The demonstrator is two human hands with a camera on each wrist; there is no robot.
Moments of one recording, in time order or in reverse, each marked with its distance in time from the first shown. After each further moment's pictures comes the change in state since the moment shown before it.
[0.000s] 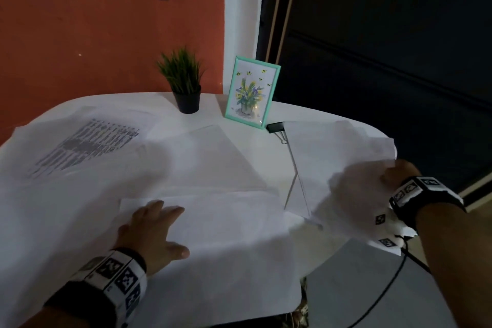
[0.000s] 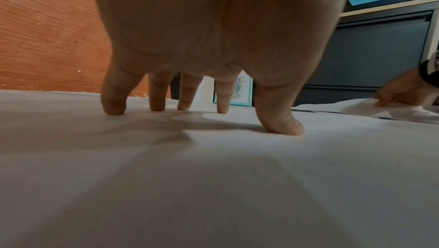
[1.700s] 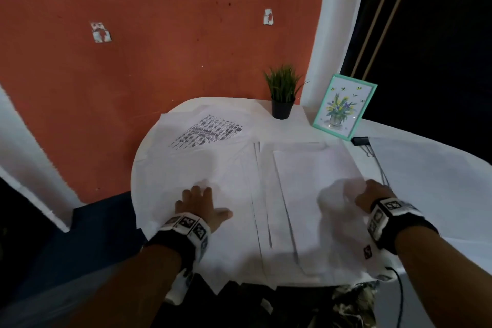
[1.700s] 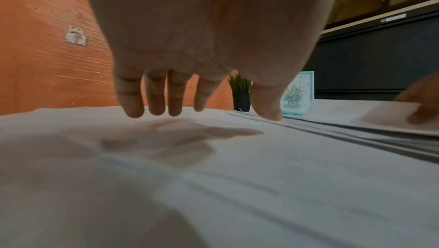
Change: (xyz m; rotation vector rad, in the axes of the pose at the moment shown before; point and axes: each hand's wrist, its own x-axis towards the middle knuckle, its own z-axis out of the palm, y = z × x) left_hand -0.055 -0.094 -0.011 -0.086 0.164 -0.346; right_hand -0.195 -0.114 0.121 -0.492 -0.213 -0.374
